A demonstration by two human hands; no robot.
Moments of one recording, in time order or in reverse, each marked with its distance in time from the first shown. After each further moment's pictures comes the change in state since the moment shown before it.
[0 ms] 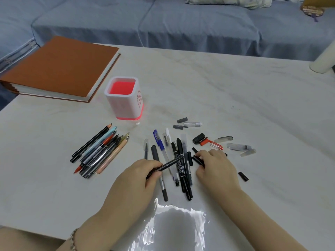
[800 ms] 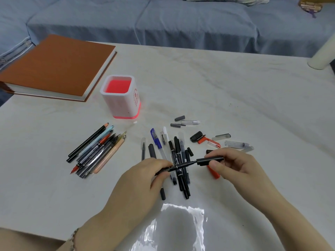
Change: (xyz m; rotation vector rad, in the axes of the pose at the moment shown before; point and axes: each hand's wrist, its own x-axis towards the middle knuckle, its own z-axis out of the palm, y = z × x) left_hand 0.000 0.016 0.002 -0.065 -0.045 0.114; right_hand -0.033 0.020 -0.062 1.026 -0.089 -0.074
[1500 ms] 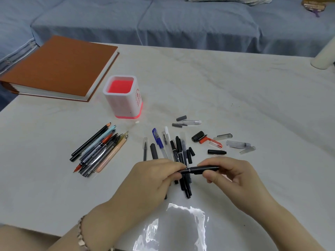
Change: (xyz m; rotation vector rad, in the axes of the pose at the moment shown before) left_hand 0.010 0.013 -0.008 0.056 -0.118 0.233; right_hand -0.007 0.002 0.012 -0.079 -0.072 -0.183
